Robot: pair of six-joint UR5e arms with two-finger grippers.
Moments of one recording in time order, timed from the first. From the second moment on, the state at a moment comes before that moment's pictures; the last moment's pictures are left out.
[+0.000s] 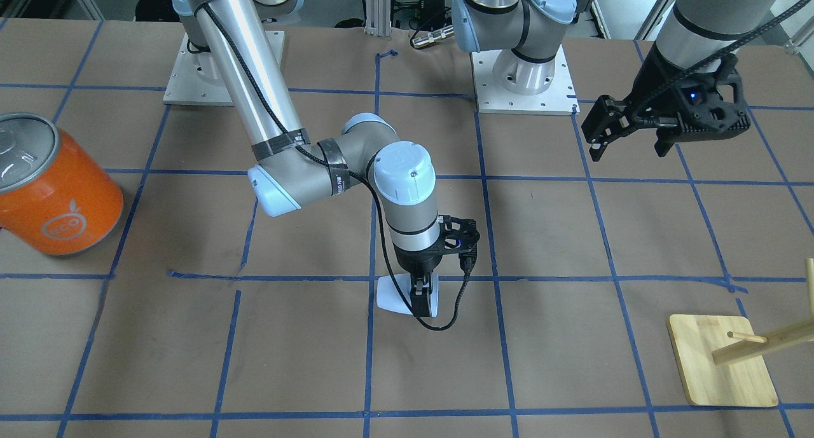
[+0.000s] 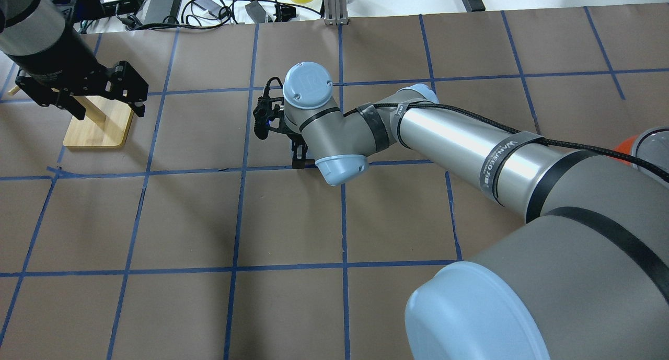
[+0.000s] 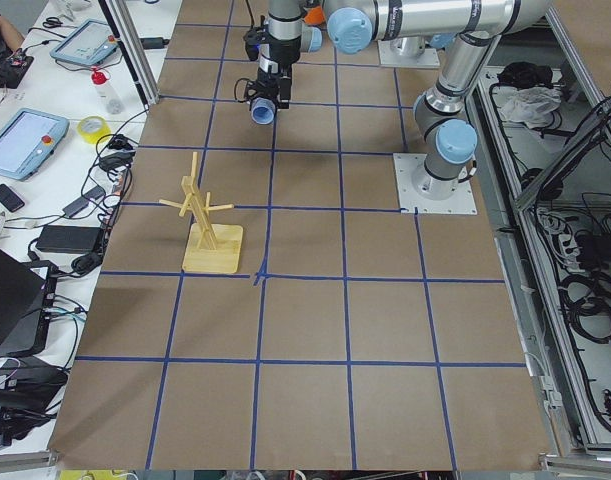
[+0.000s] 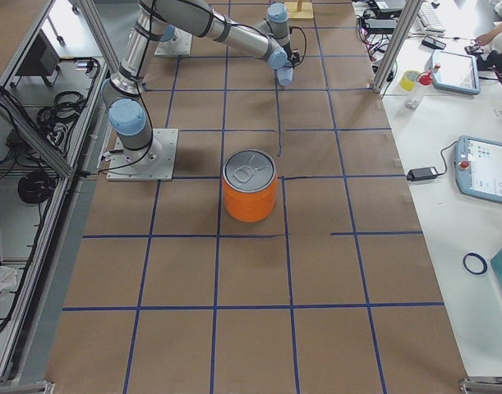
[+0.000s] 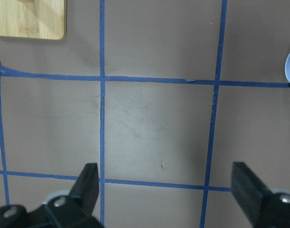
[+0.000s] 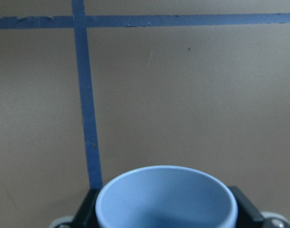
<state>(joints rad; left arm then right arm) -1.39 -1.53 -1.62 -1.52 1.65 0.11 2.04 -0.92 1.56 -2.50 -1.50 -1.01</state>
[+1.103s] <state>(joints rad) -1.40 -1.58 -1.72 -1.43 1.54 0.11 1.90 -1.17 1.54 -2.27 -1.44 -0.98</state>
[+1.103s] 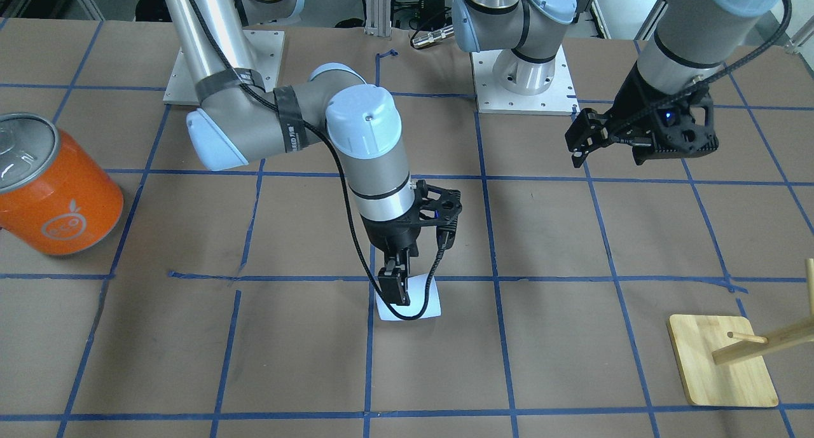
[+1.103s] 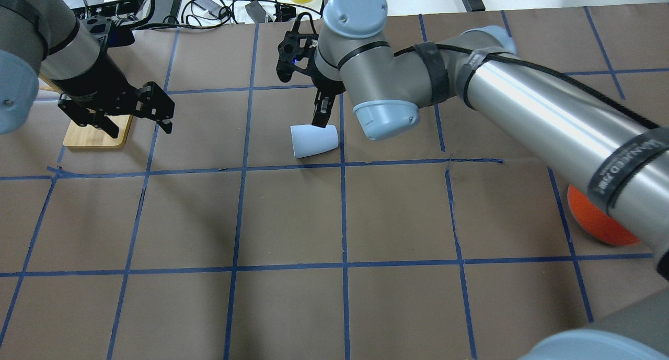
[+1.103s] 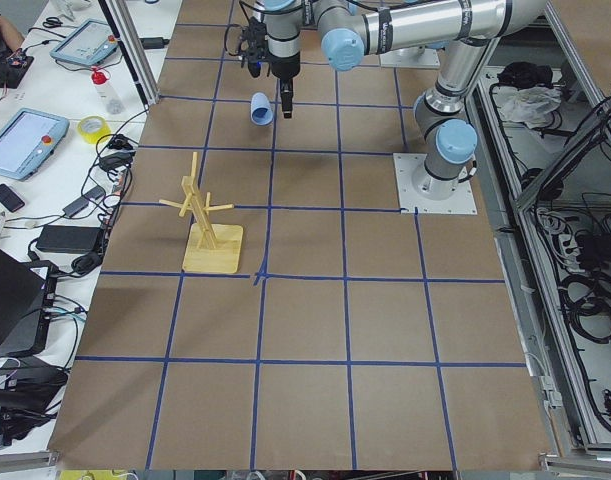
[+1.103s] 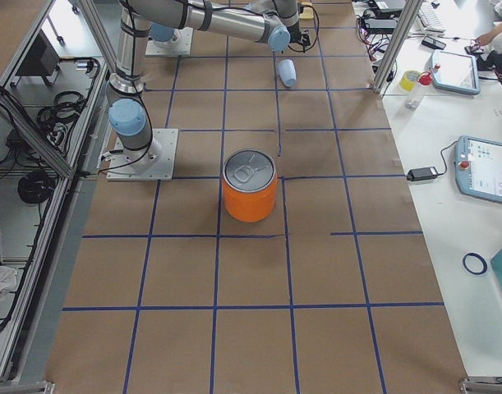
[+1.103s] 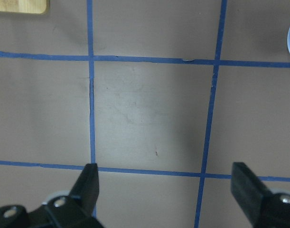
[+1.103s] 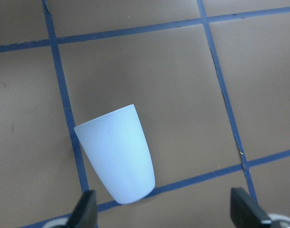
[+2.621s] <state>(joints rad) -1.58 -2.01 -1.76 -0.93 1.07 -0.25 1.57 -1.54 1.52 -1.77 -1.52 -0.37</state>
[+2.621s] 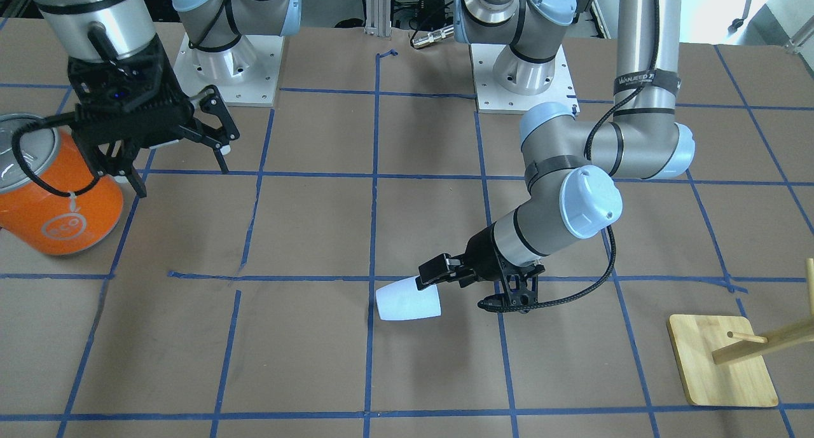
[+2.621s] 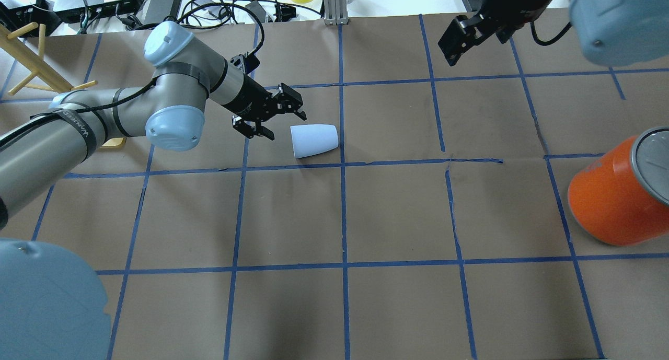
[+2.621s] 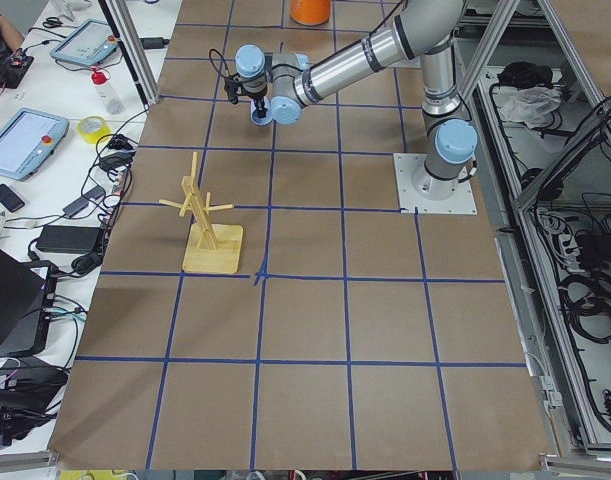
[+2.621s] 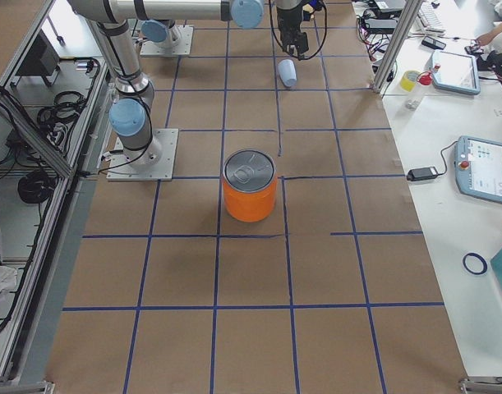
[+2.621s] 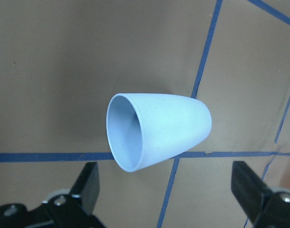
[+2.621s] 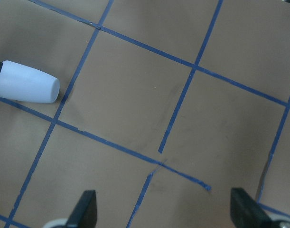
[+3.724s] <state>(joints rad) -1.60 -2.10 -1.74 -0.85 1.01 -0.24 1.57 -1.60 1.50 -1.61 -1.57 0.01</state>
